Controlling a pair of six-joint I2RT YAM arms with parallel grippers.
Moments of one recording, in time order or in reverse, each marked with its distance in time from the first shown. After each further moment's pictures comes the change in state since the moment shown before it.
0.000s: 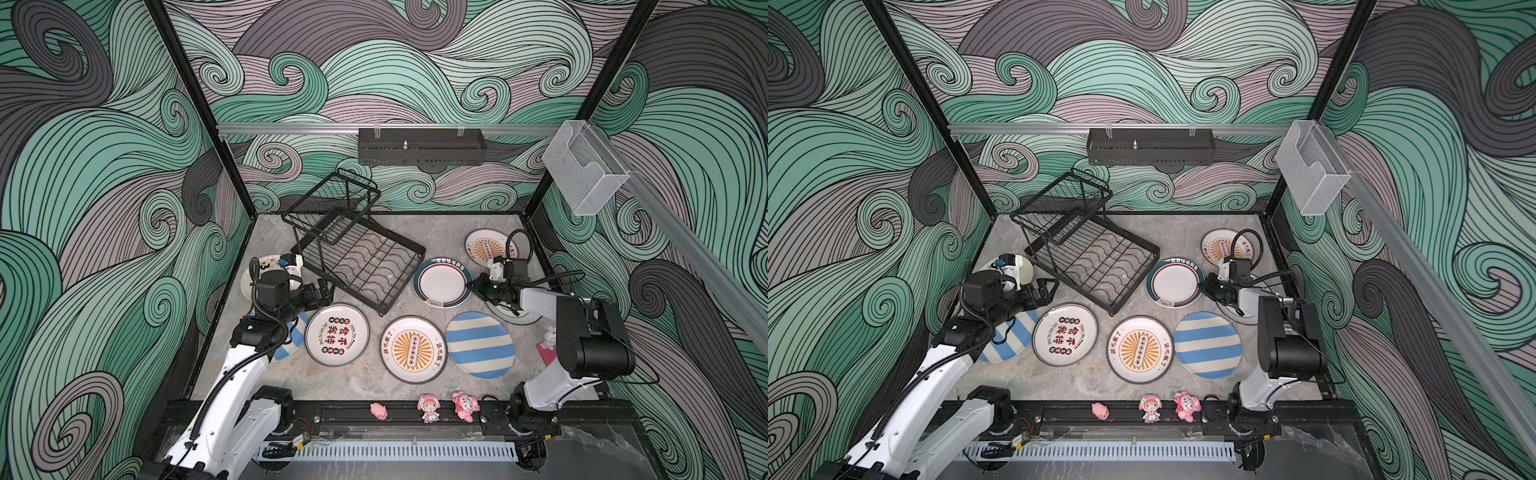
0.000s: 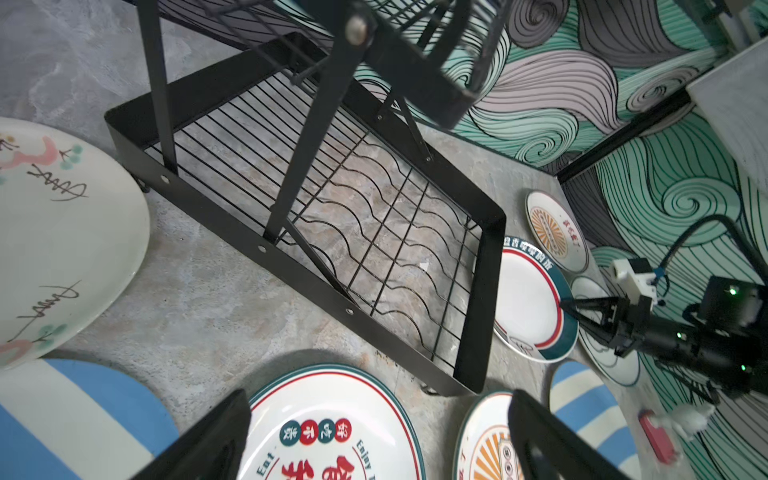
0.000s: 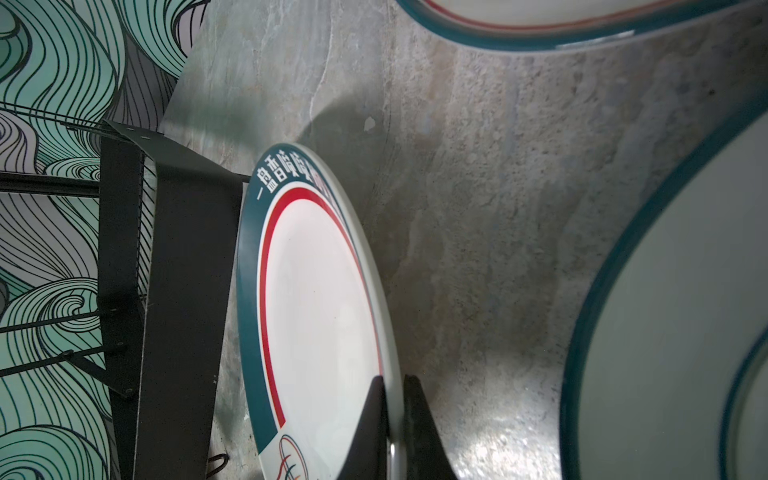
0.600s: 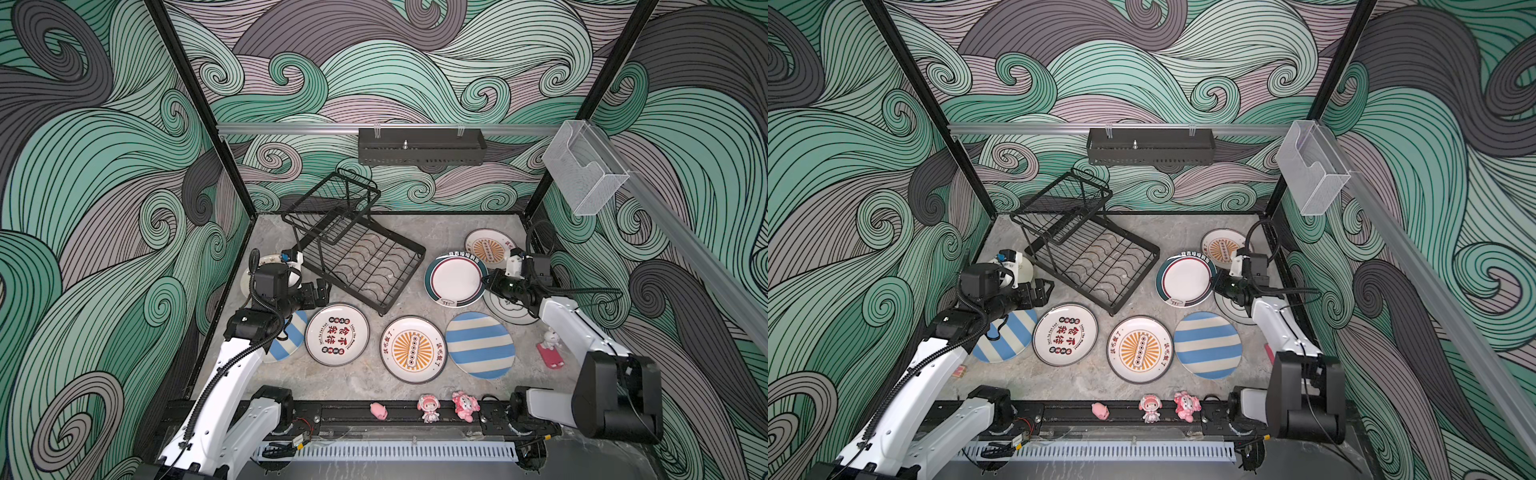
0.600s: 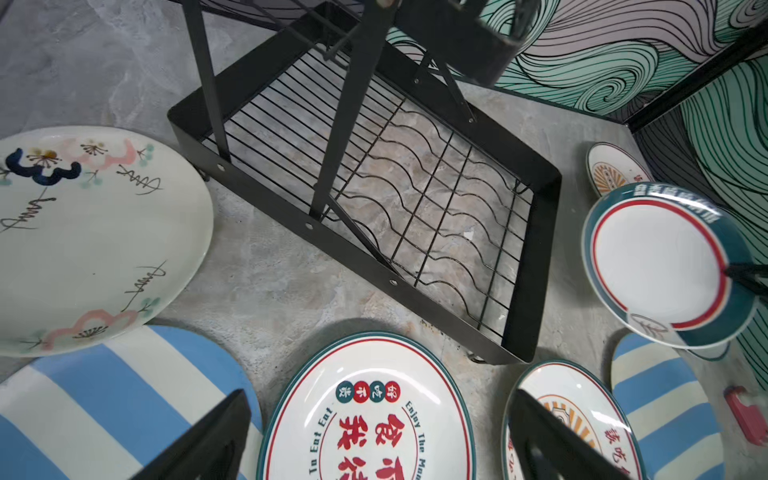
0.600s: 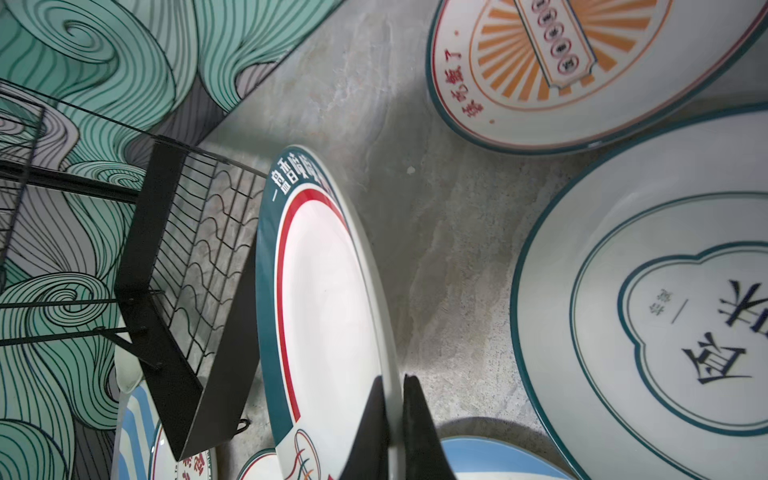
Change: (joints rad) left arm 0.000 0.033 0.059 -0.185 -0.101 0.114; right arm -0.023 -0.402 0.060 -0.324 0.078 -0.102
